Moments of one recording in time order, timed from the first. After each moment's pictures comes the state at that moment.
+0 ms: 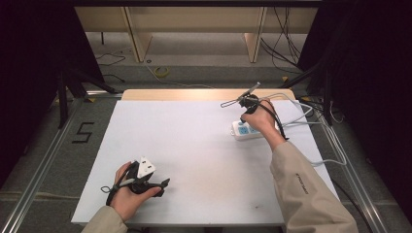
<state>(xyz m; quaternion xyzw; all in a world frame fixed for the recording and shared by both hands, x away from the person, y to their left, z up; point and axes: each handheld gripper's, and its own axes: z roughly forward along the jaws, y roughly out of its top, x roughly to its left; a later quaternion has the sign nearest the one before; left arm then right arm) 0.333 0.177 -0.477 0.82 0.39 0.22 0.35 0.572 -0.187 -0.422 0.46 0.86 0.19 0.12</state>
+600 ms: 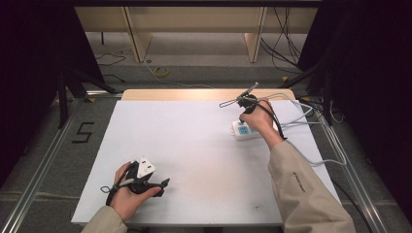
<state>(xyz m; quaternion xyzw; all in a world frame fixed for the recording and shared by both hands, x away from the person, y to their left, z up) 0.333 0.178 -0.477 0.82 0.39 0.22 0.35 0.575 -0.183 -0.425 0.46 0.86 0.18 0.12</state>
